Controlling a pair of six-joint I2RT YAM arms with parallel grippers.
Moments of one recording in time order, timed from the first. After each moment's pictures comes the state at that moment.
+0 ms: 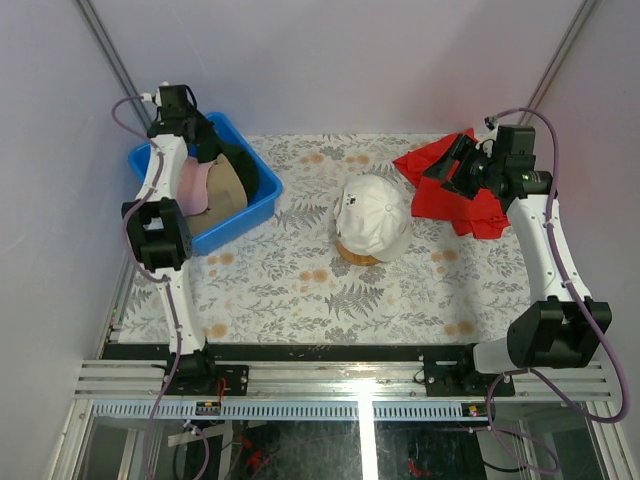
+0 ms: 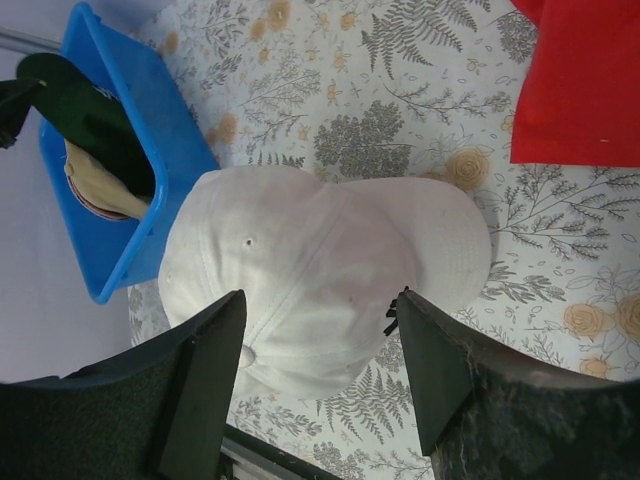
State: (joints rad) left arm 0.15 2.27 2.17 -0.50 0.05 -0.70; right arm -0.02 1.42 1.40 -0.64 -0.44 0.52
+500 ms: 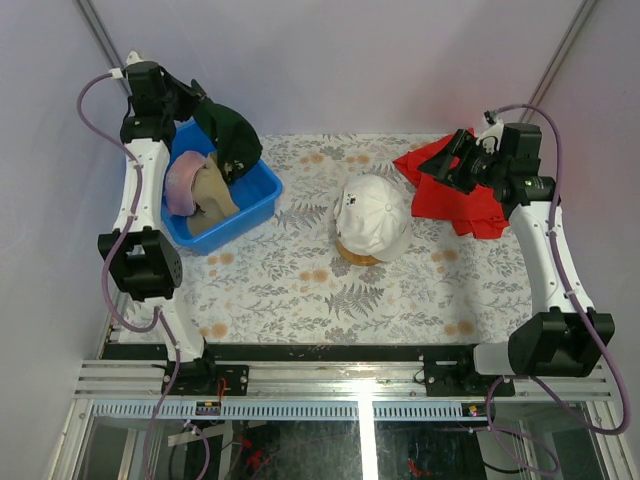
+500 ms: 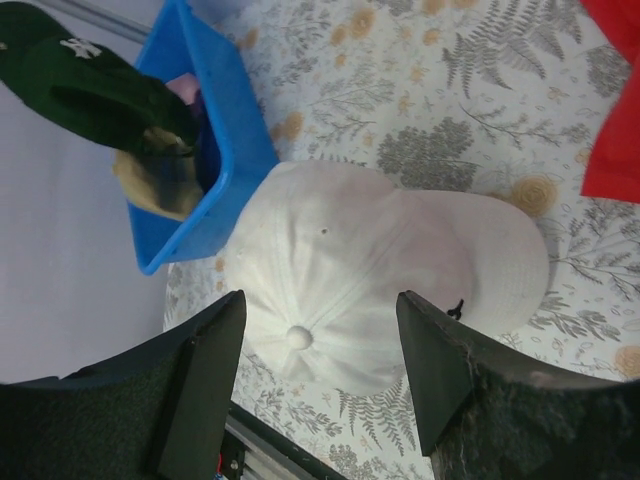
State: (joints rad) left arm 0.15 1.92 2.05 -0.41 0.12 -0.79; right arm -0.02 1.39 1.39 -0.57 -0.56 0.53
